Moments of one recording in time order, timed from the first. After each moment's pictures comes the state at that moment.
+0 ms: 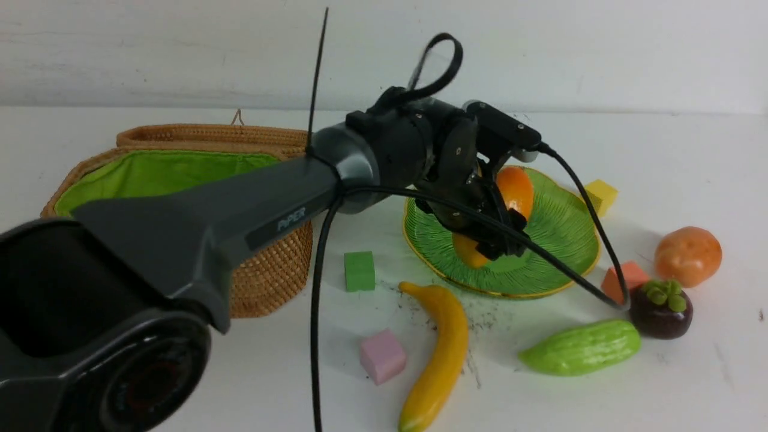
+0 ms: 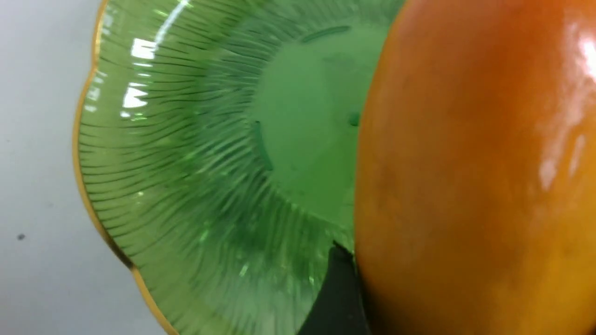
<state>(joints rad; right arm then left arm) 0.50 0.52 -1.05 -0.05 1.08 0.11 -0.68 2.25 -2.02 0.01 0.71 0.07</state>
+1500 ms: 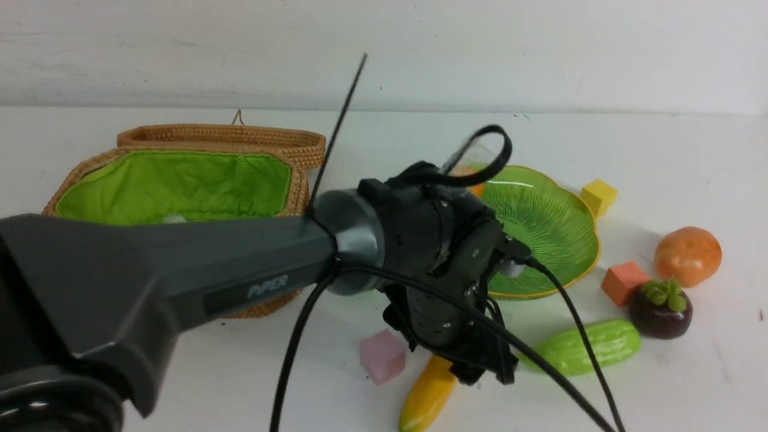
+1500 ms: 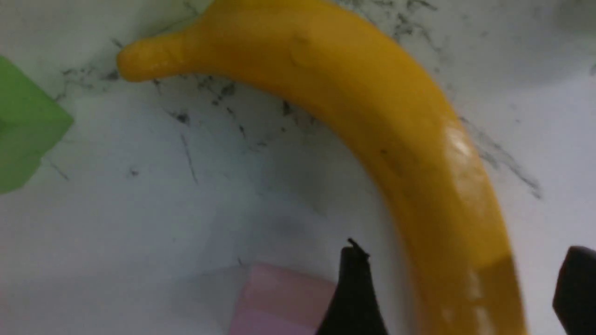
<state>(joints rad) 0.50 0.41 -1.05 0.11 1.27 0.08 -0.82 2.07 -1.59 0.12 0.84 -0.21</state>
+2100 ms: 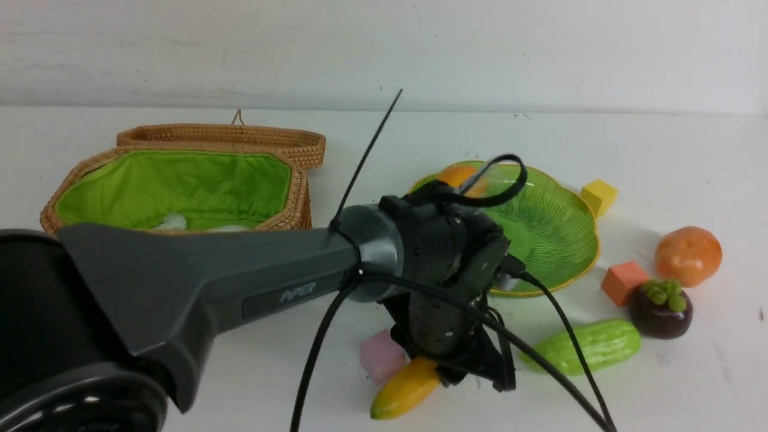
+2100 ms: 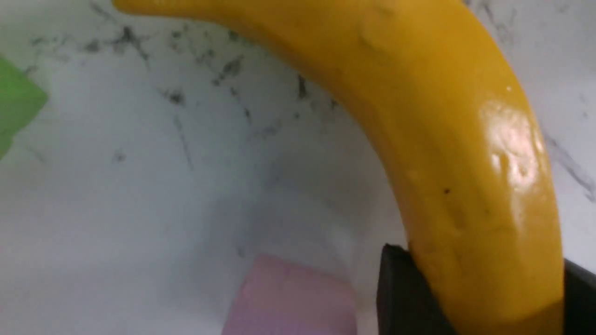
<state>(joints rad) 0.50 0.40 -1.05 0.13 1.27 0.08 -0.83 2.09 -1.65 0.11 0.96 -0.24</state>
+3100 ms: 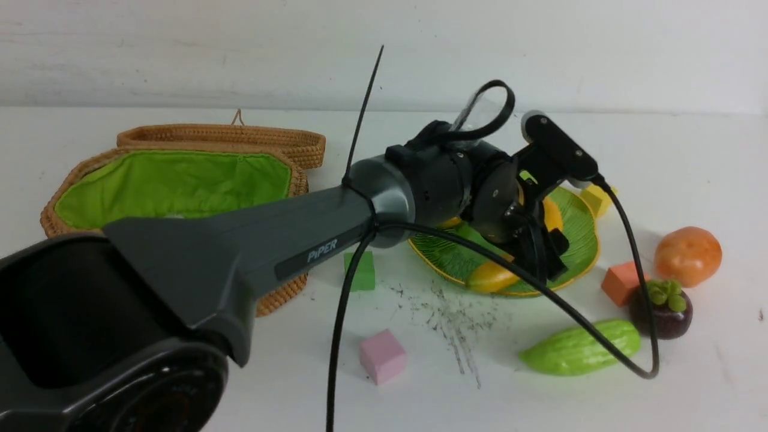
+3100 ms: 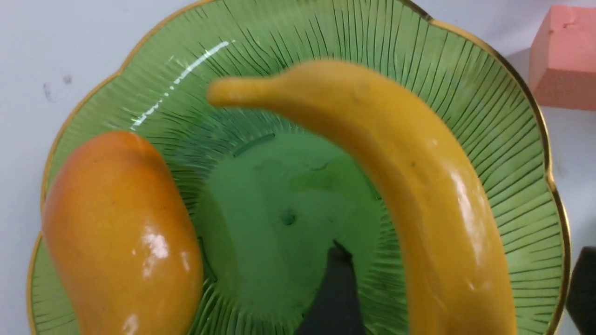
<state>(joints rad) 0.50 0.40 -1.05 0.10 1.26 0.11 -0.76 2.23 -1.95 0.03 0.53 0.22</state>
